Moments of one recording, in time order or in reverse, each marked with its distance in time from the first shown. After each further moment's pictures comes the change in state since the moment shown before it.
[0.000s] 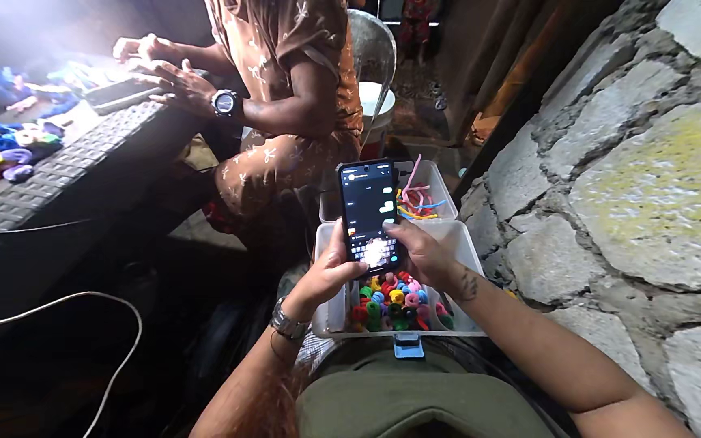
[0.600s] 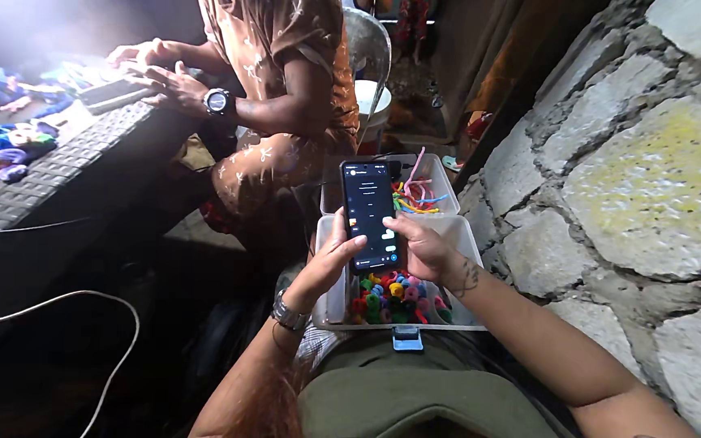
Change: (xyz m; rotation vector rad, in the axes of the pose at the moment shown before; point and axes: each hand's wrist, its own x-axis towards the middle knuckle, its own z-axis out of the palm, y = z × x) left_hand 0.013 -0.002 0.003 0.091 0.127 -0.095; right_hand -0.001 0.000 -0.007 0.142 0.032 0.089
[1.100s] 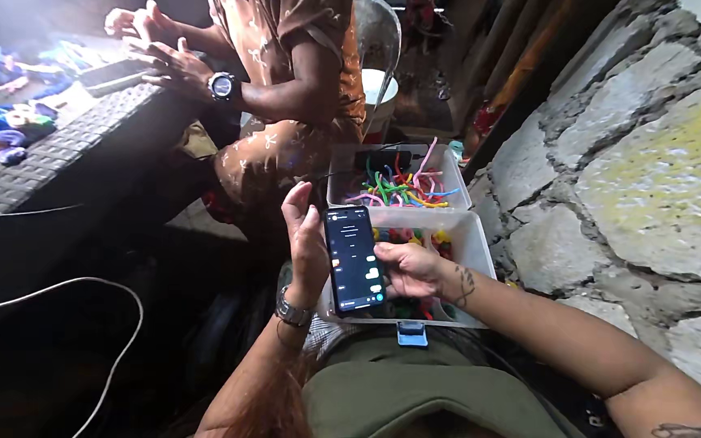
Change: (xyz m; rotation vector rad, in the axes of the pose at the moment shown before) left_hand -0.004 -0.006 -0.008 0.060 0.606 0.470; right_hand 0.002 0.029 0.006 0.135 -0.109 0.388
